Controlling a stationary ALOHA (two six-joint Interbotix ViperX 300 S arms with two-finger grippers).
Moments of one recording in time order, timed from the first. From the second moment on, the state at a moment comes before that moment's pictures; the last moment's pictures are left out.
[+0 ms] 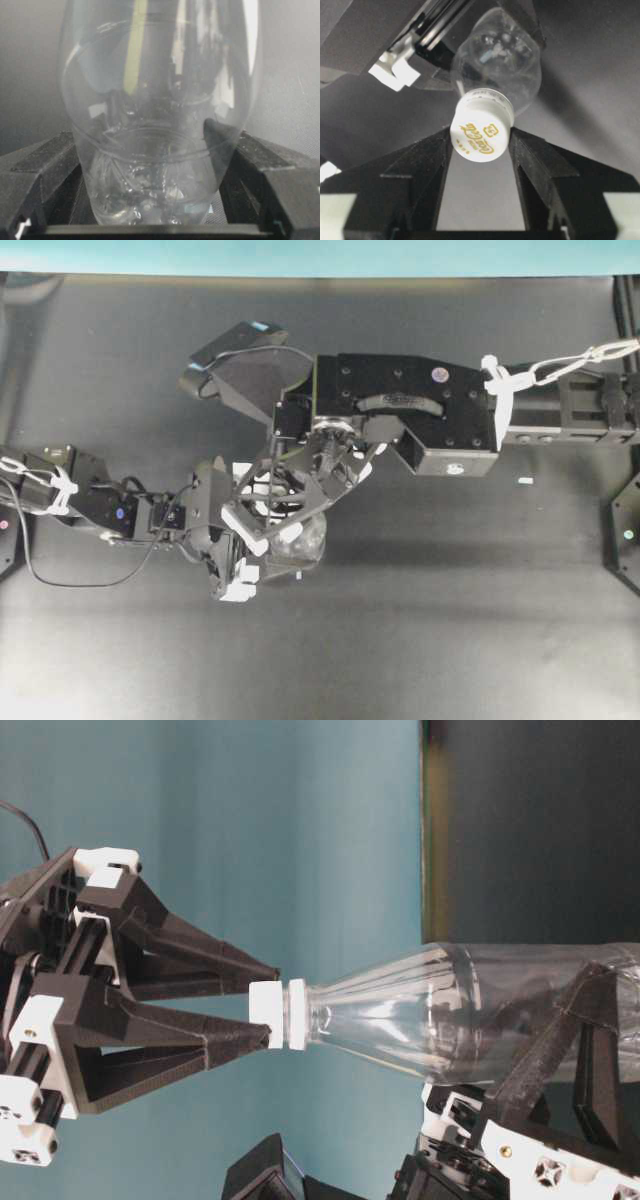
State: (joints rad) left arm -0.04 0.27 0.87 0.04 -0.80 -0.10; right arm 0.05 0.34 -0.40 0.11 1.42 0.75
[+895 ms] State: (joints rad) left arm -0.04 0.27 0.87 0.04 -0.80 -0.10; right arm 0.05 0.35 -0.42 0.11 1.44 -0.36
